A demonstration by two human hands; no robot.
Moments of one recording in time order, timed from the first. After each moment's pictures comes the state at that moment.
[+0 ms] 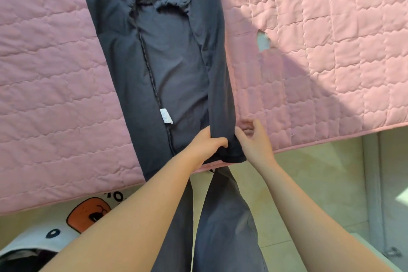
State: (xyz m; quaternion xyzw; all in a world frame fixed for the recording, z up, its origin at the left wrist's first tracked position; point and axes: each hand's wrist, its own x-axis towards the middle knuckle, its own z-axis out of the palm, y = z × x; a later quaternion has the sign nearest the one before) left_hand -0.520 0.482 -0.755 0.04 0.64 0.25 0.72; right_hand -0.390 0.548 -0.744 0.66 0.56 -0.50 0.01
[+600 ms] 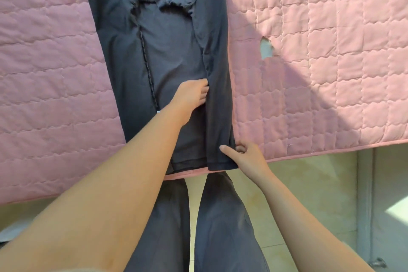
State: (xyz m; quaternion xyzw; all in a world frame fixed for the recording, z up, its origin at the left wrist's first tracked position) left_hand -0.590 0.565 -0.770 -0.05 0.66 0.40 0.63; right_hand -0.378 0.547 -0.746 0.62 0.49 -0.60 0.14
